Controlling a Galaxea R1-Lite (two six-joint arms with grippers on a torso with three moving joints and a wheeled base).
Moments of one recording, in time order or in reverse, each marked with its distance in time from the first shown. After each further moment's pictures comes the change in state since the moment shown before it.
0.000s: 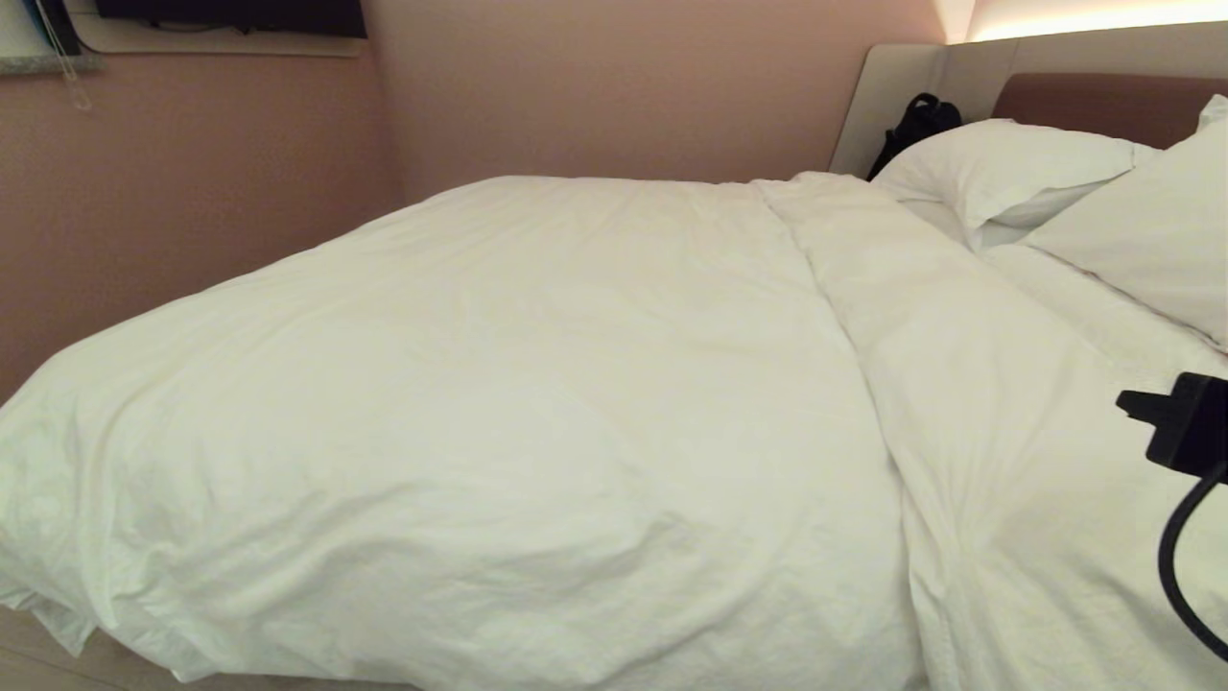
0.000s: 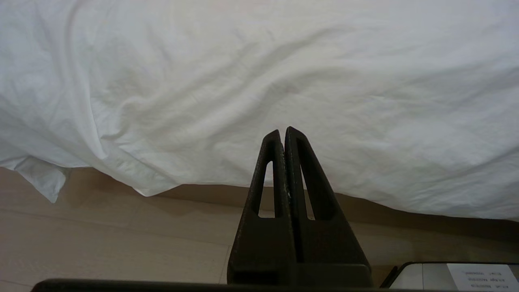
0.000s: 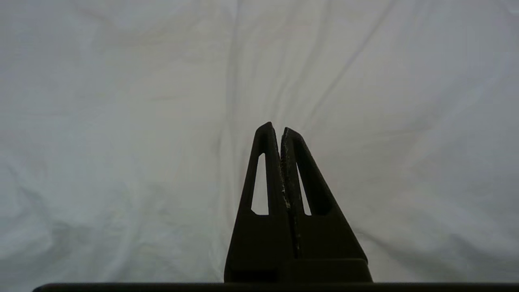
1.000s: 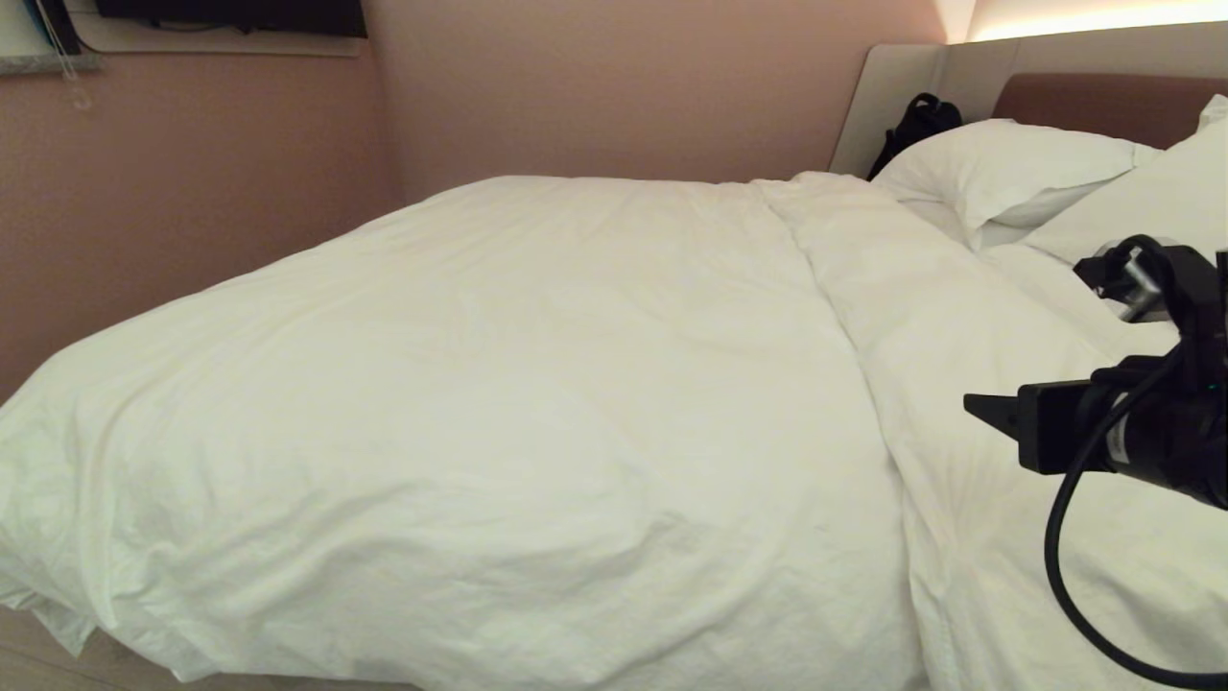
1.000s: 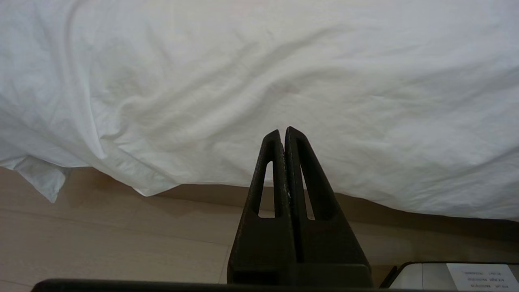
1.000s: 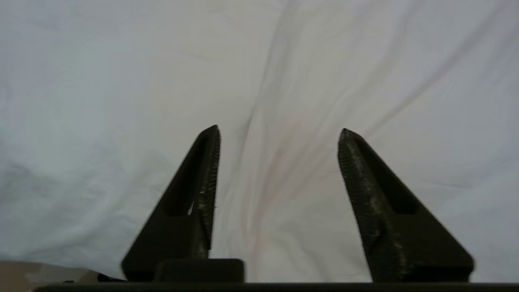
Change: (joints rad) left arm 0.000 0.000 0.000 0.000 0.000 0.000; right arm 0.136 0.206 -0.125 0.023 -0.040 -0.232
